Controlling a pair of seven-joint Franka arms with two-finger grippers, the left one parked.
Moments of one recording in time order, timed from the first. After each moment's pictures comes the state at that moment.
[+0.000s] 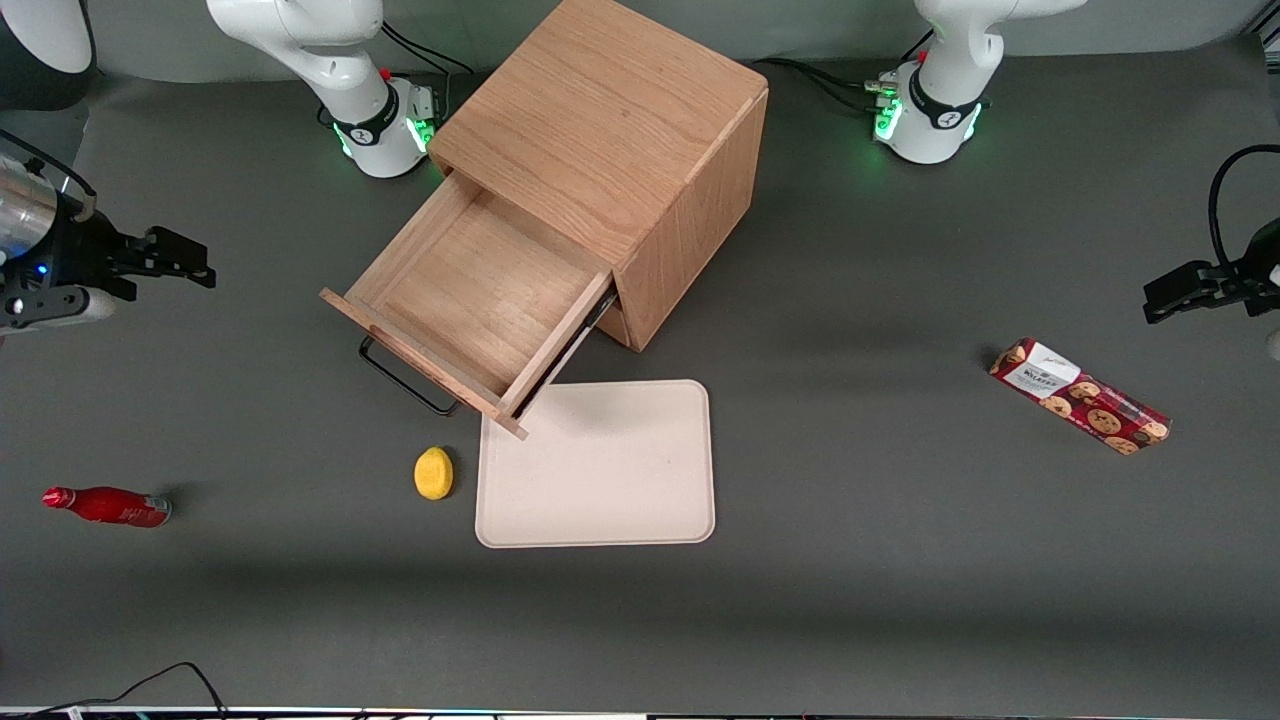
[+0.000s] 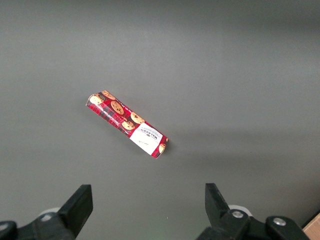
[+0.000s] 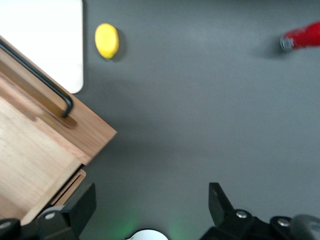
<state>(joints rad) -0.07 -0.08 0.02 -1.76 0.01 1.57 -0.13</state>
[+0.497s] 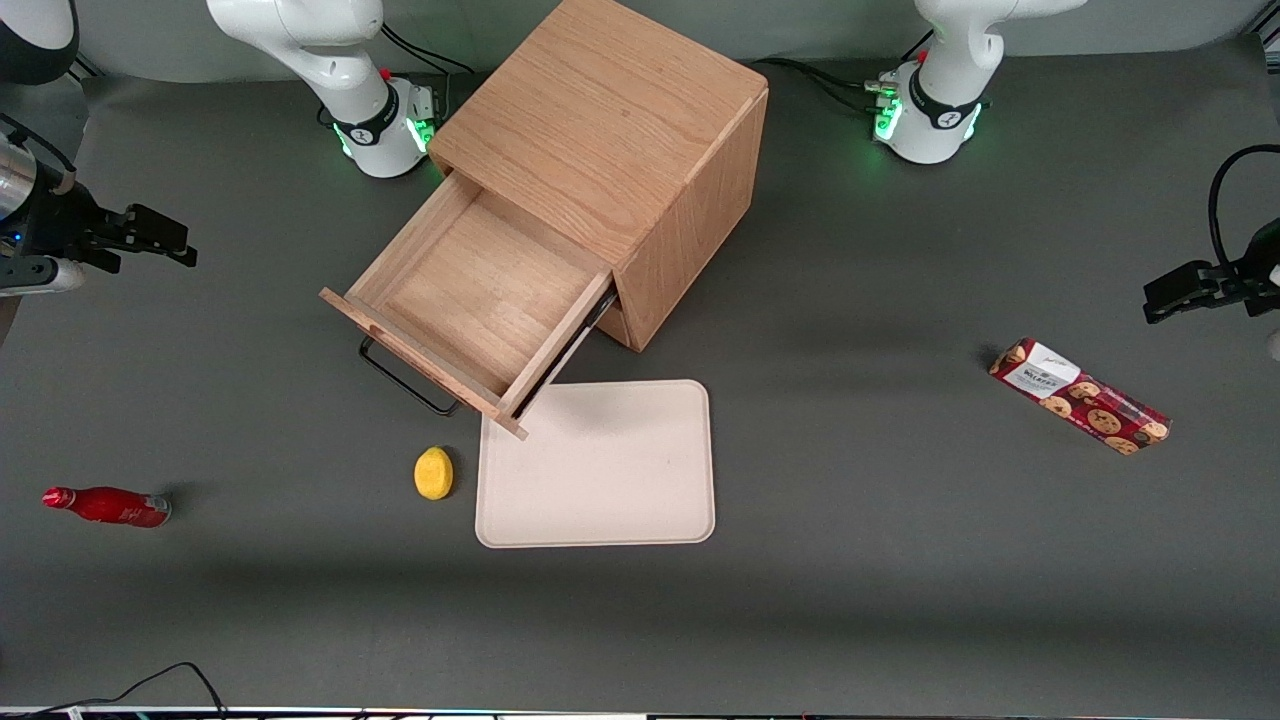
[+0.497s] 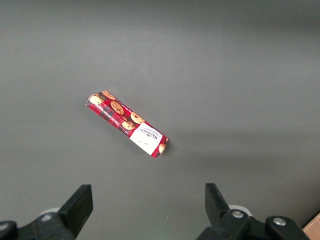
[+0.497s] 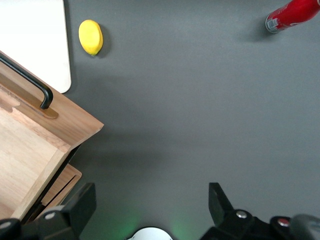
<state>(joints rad) -0.07 -0.16 -0.02 -1.84 0.01 1.60 -0.11</state>
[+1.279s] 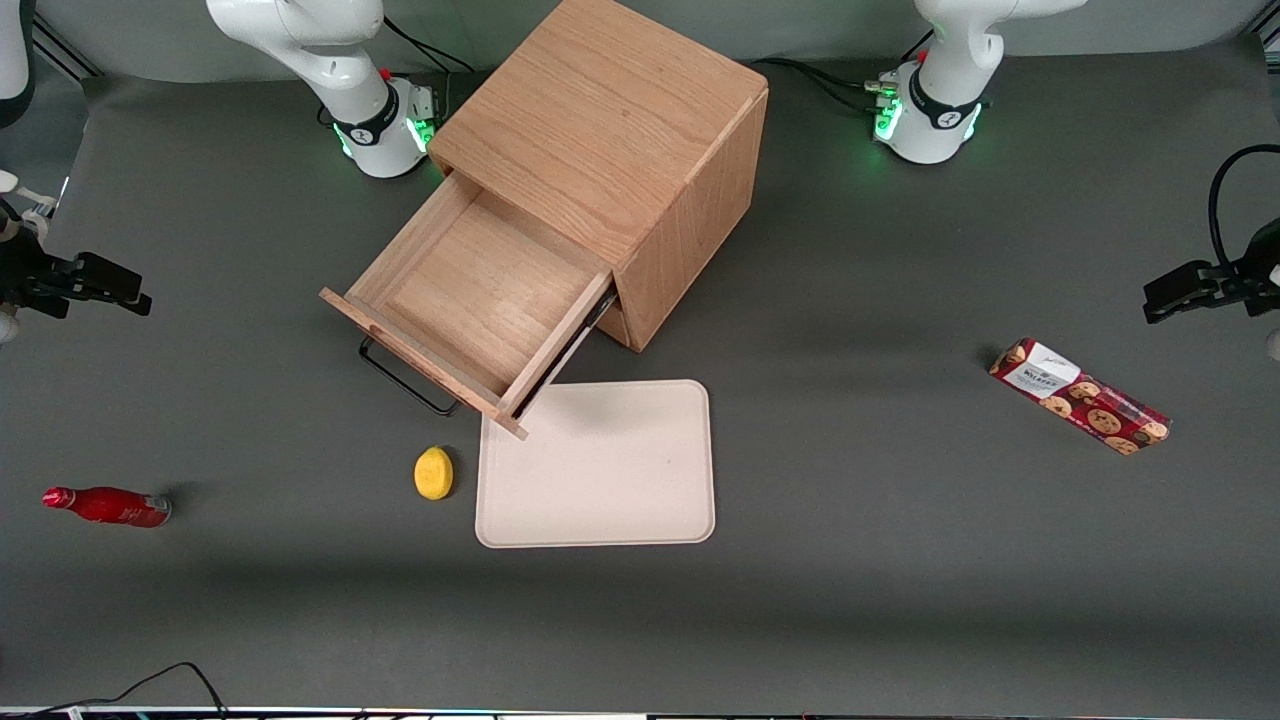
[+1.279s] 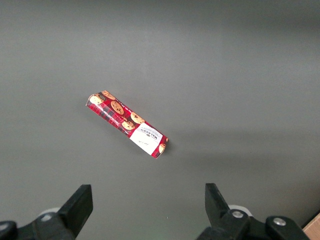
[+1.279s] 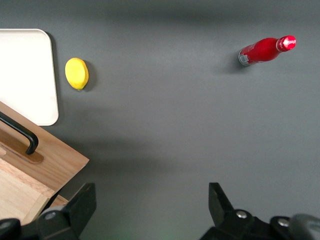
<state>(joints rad) -0.05 0.00 -0.06 -1.65 -0.03 1.61 -0.11</state>
